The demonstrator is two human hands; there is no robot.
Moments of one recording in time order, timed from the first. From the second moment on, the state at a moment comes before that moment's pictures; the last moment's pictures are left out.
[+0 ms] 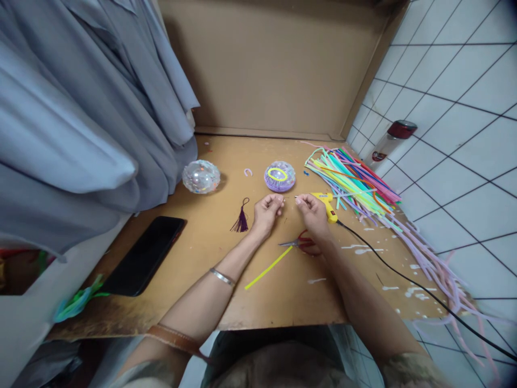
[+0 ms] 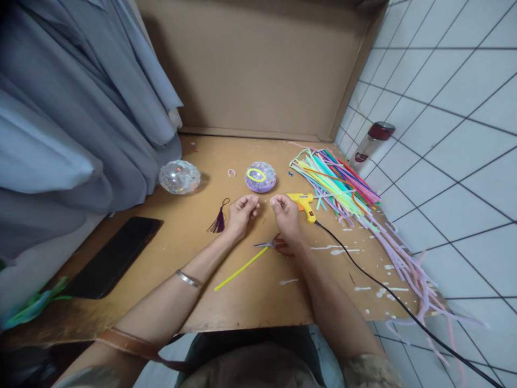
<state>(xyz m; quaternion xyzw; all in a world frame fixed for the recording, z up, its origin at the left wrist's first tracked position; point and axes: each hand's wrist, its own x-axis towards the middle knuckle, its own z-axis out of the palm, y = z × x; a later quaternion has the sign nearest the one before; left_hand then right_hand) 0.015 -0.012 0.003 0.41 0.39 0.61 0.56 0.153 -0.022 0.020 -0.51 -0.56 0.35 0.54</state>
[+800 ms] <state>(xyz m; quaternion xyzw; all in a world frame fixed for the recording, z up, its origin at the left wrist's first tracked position) 0.014 -0.021 0.008 0.49 0.40 0.59 0.50 0.147 -0.035 0.021 -0.54 -0.71 0.05 0.44</state>
